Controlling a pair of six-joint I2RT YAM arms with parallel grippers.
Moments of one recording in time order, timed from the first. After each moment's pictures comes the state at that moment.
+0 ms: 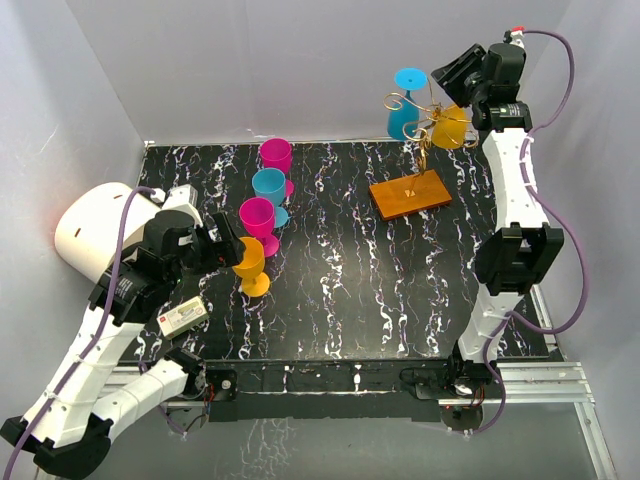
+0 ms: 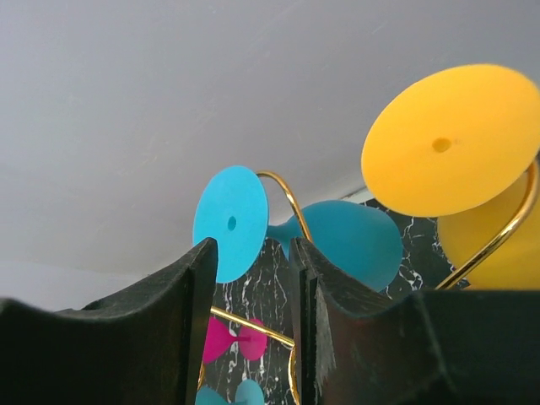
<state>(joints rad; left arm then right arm) -0.52 0.83 1.15 -0.96 -0.21 -0.57 -0.05 1.94 2.16 -0.41 -0.15 0.73</state>
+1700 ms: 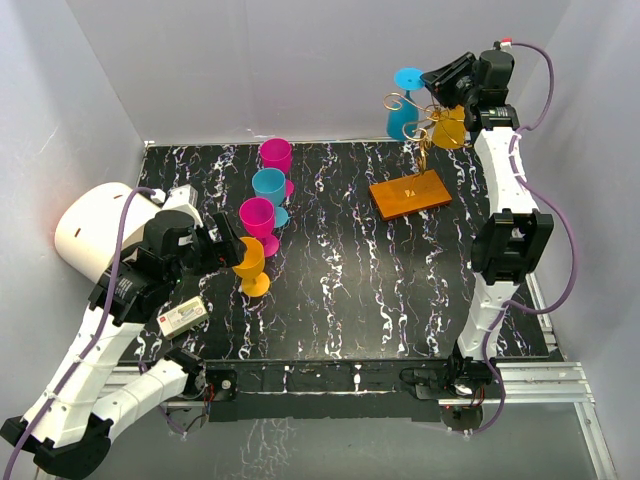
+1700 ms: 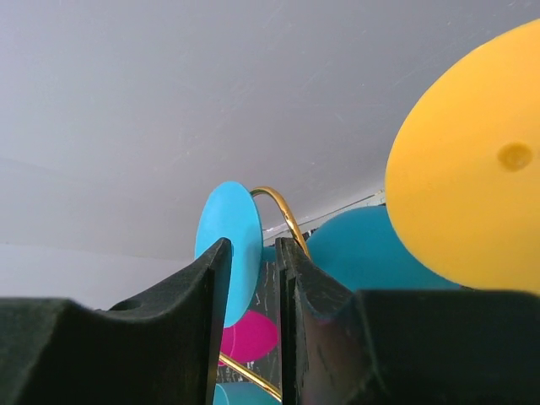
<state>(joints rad) -0.52 0.83 1.16 -0.97 -0.20 -0.59 -0.05 2.05 2.16 -0.30 -0.29 0.91</state>
